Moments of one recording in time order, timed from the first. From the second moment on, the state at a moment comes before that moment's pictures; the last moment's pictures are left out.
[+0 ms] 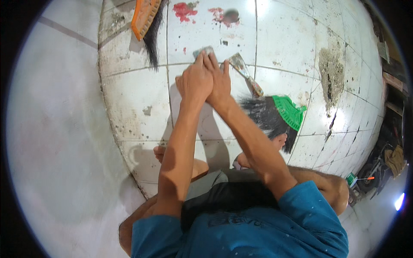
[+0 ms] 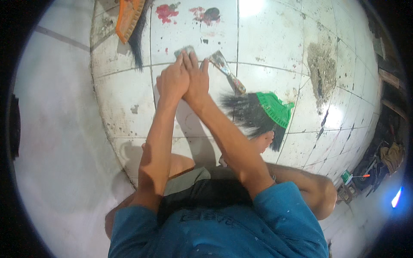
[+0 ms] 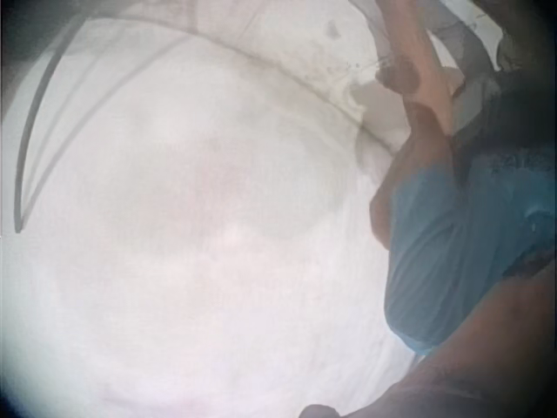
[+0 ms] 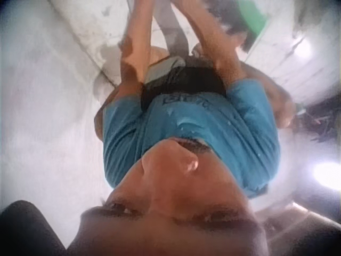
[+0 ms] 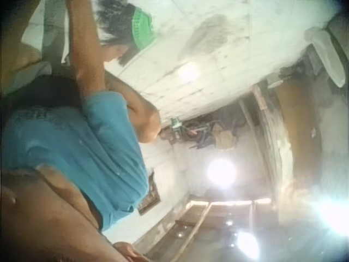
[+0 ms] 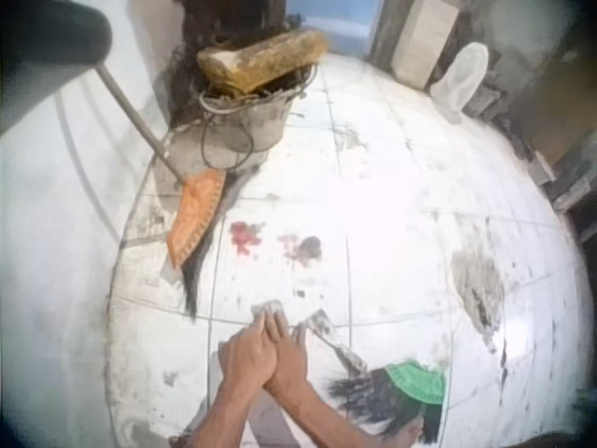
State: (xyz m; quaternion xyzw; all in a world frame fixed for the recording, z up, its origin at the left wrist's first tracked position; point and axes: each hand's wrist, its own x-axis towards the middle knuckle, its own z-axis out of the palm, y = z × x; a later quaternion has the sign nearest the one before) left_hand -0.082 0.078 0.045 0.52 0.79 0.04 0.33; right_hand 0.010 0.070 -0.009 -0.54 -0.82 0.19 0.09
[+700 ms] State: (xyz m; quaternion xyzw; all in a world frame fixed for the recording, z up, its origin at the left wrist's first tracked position) left_hand -0.100 0.076 0.050 0.52 0.79 0.00 0.33; right_hand -0.014 0.046 -0.013 -0.55 -0.79 0.23 0.12
